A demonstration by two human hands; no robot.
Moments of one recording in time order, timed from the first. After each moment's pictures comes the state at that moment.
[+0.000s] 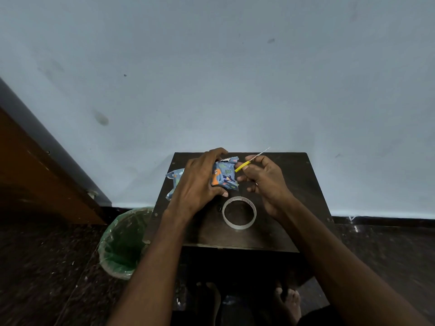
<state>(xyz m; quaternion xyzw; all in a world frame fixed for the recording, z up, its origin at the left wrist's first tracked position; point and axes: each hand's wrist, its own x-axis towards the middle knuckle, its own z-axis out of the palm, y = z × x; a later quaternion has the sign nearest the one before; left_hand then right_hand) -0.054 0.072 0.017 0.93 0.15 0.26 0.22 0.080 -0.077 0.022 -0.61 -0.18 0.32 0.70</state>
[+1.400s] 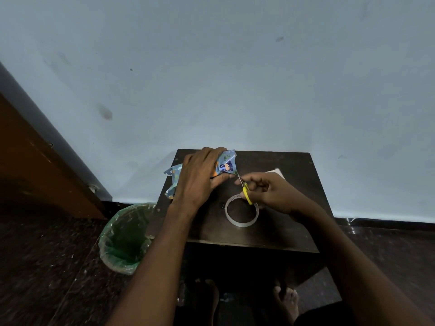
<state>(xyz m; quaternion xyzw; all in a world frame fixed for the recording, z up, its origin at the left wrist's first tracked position) -0.048 0.086 -0.001 0.93 0.19 0.30 0.10 0.095 -0.107 0.015 -0.68 -0.46 0.33 0.47</state>
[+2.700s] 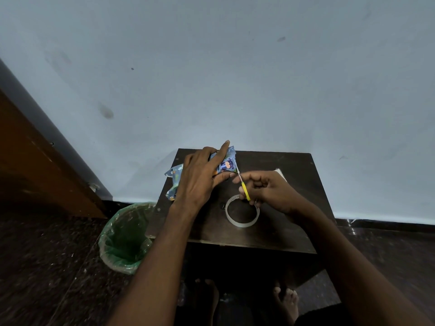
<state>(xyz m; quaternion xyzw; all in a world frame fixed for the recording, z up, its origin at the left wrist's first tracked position) -0.046 0.087 -0.005 0.94 0.20 0.28 0.04 0.092 -0.102 0.013 -0.66 -0.43 0.35 0.51</state>
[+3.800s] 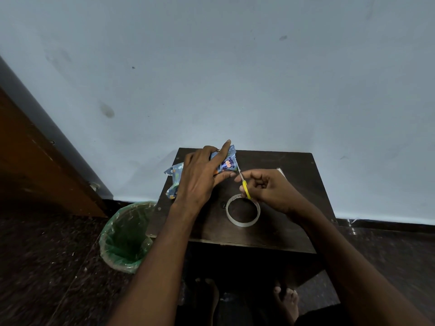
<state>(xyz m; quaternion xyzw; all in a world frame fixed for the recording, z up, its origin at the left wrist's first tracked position) -0.045 0.087 -0.007 0.93 0.20 0.30 0.03 0.091 -0.100 0.010 -0.65 -0.47 0.30 0.52</state>
